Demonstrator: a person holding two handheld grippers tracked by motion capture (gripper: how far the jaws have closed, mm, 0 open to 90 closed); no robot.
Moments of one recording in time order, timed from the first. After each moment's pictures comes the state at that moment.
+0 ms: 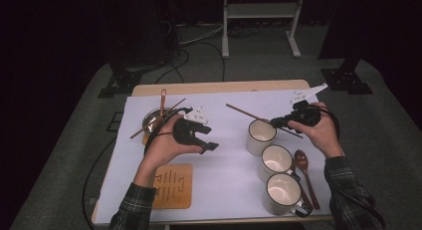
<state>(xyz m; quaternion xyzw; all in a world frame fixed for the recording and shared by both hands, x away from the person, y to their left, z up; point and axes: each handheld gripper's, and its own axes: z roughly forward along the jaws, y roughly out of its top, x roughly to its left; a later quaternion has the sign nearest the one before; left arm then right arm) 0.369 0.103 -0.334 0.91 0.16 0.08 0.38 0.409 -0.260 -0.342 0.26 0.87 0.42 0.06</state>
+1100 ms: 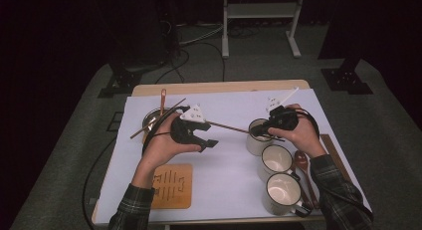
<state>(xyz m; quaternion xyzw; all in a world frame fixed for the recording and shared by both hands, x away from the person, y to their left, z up) 0.363 0.107 -0.325 0.90 0.15 0.10 0.40 0.405 -0.200 -0.343 0.17 0.90 0.40 0.01</state>
